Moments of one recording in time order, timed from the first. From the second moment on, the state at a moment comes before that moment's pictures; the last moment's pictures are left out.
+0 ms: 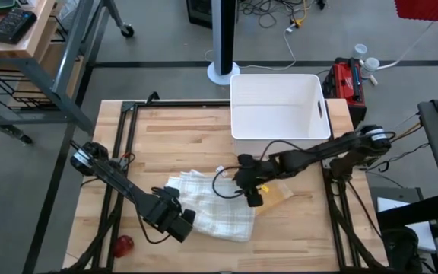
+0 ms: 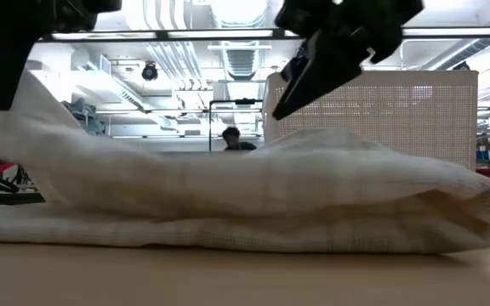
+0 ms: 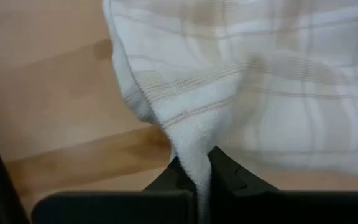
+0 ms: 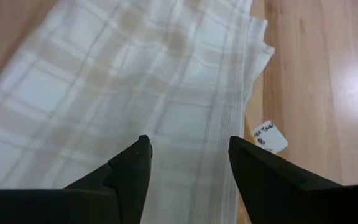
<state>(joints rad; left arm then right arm) -0.61 1.78 1.43 -1.28 -0.12 -1.94 0.15 1.58 1.04 -0.25 0.00 -0.06</state>
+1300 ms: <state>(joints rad) -0.66 1.78 1.41 -1.03 -0.57 -1.85 -0.07 2.11 1.65 -0.44 -0.48 -0.37</state>
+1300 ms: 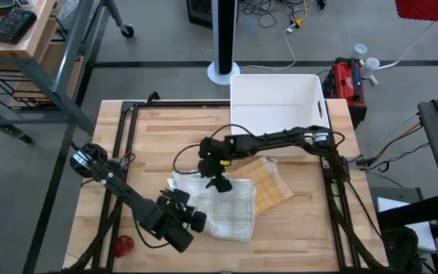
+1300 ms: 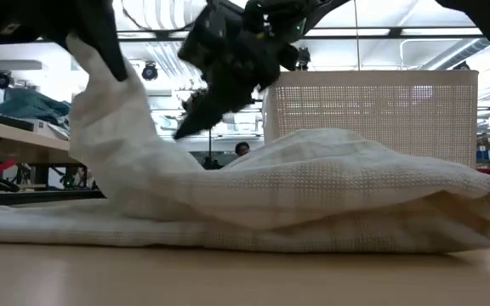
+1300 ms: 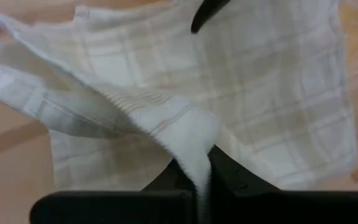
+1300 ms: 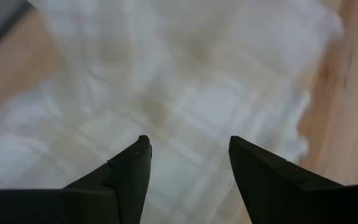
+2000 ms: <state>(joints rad) -0.69 1.78 1.43 -0.93 -0.57 -1.66 -0.09 2.13 1.77 -0.43 -0.48 -0.51</state>
